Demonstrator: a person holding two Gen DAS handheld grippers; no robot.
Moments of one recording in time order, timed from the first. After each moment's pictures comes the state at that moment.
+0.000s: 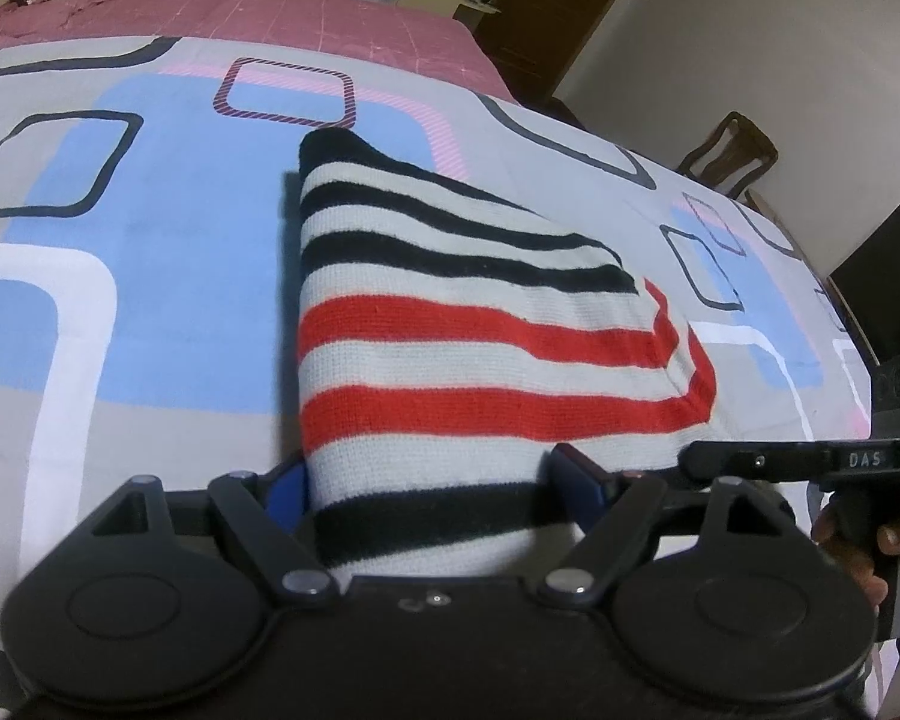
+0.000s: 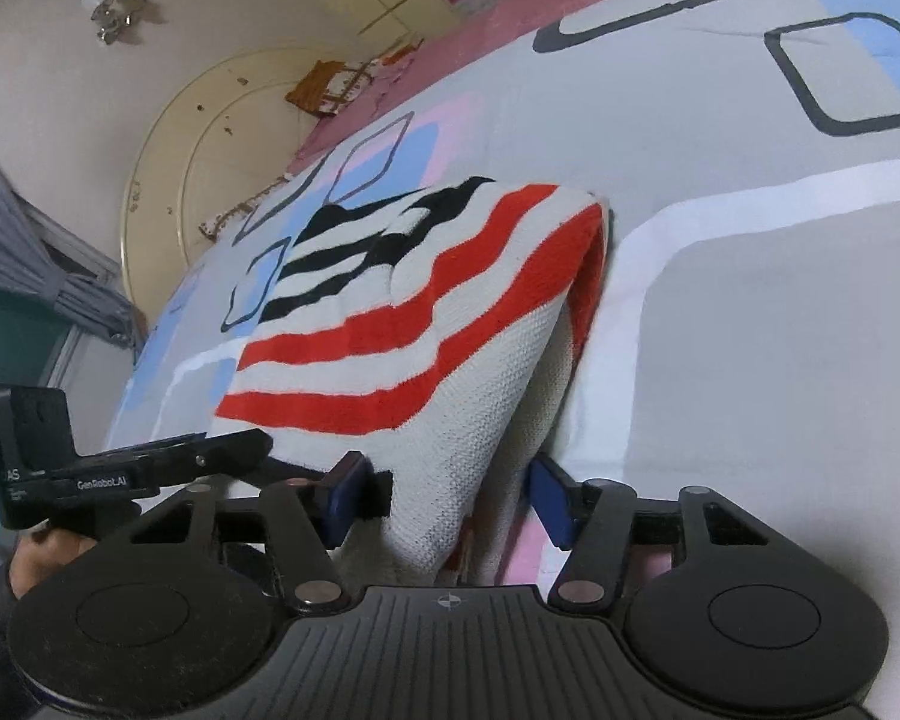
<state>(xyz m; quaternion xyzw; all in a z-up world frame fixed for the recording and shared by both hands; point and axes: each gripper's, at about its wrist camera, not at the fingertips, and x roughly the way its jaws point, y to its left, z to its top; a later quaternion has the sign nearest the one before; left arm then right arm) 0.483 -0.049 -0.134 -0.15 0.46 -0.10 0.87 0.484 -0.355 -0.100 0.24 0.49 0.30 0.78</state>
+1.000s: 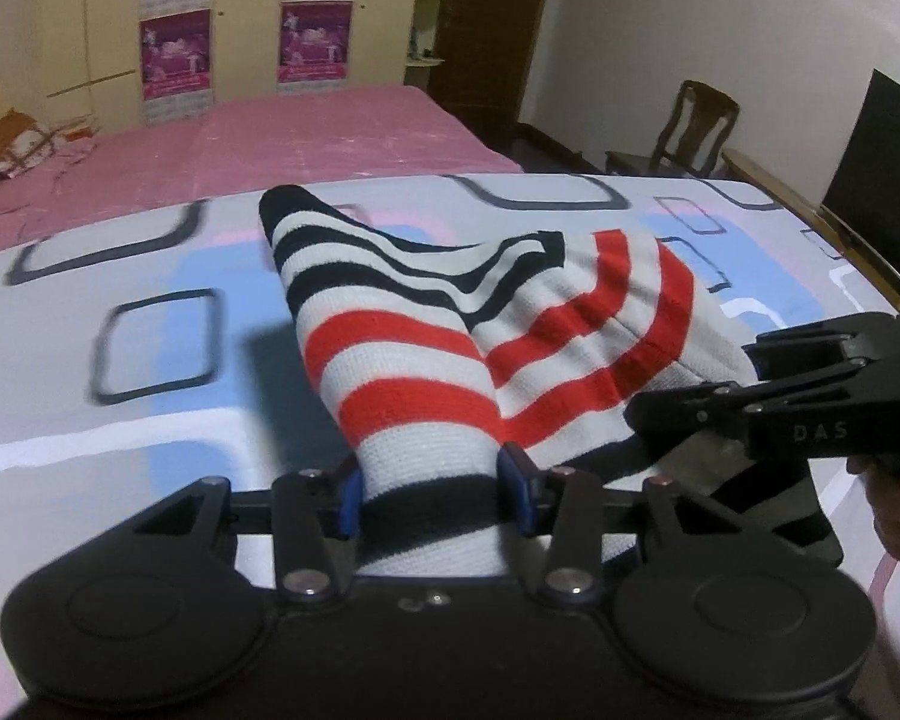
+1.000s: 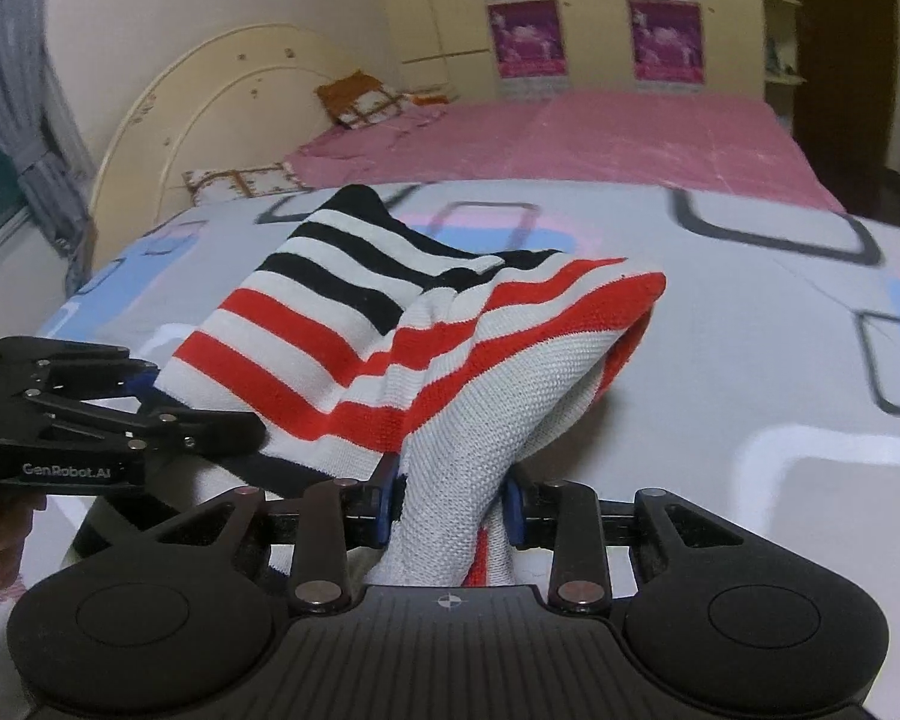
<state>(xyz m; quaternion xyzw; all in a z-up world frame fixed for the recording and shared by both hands) 0.431 -0.008 -0.057 0.00 0.40 -0.11 0.91 0.432 -0.198 -0.019 0.03 0.40 0.27 0.88</state>
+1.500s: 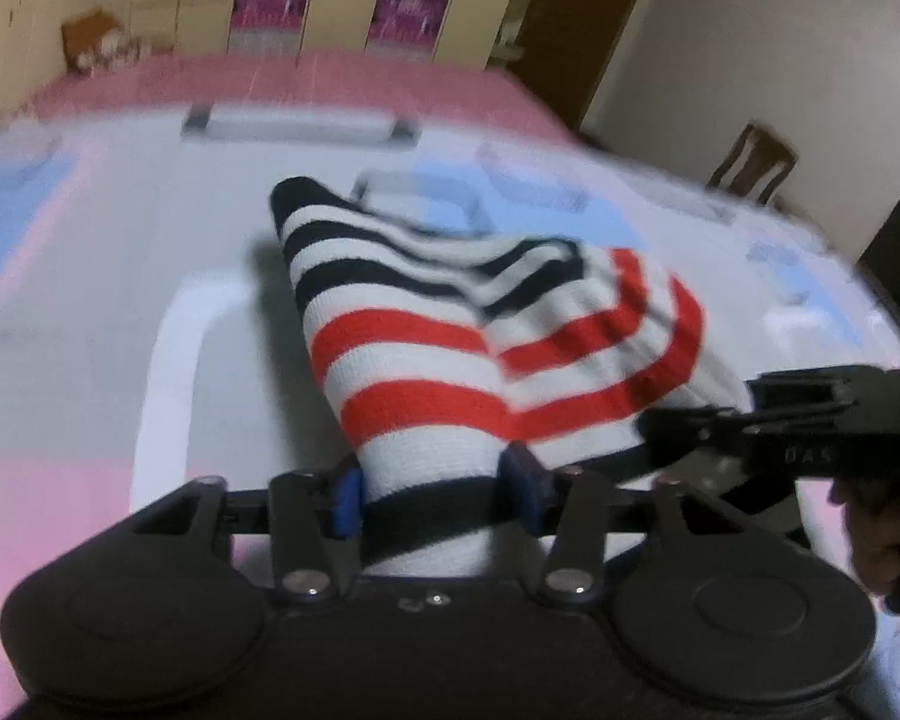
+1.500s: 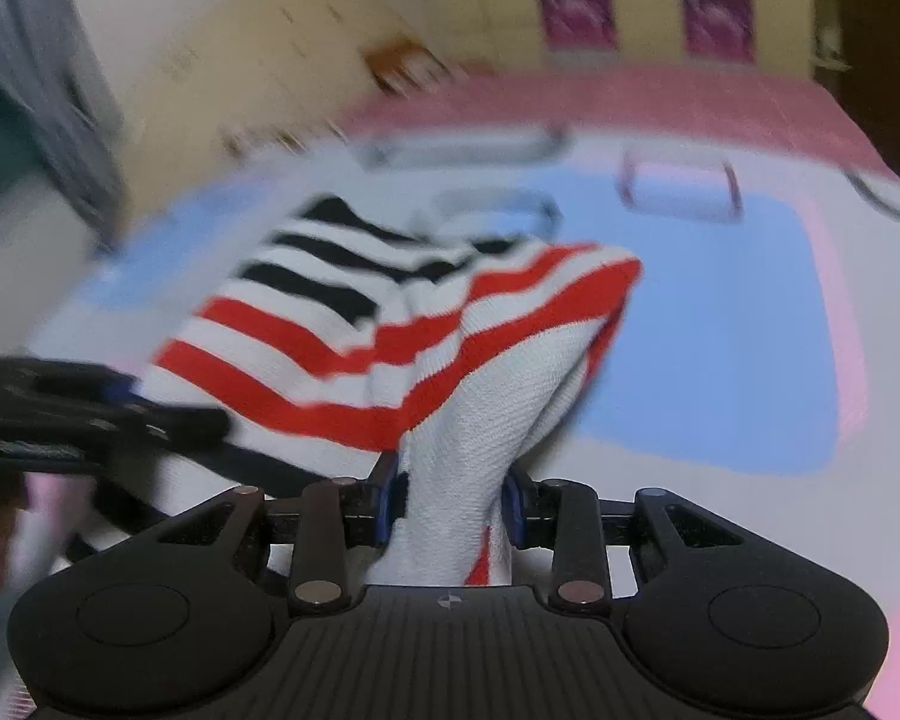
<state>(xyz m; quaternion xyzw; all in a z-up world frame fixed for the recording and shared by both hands) 0.397 0.166 -0.110 -0.08 0.43 -0.08 0.90 0.435 -0.018 -0.083 0.03 0.44 0.26 0.86</state>
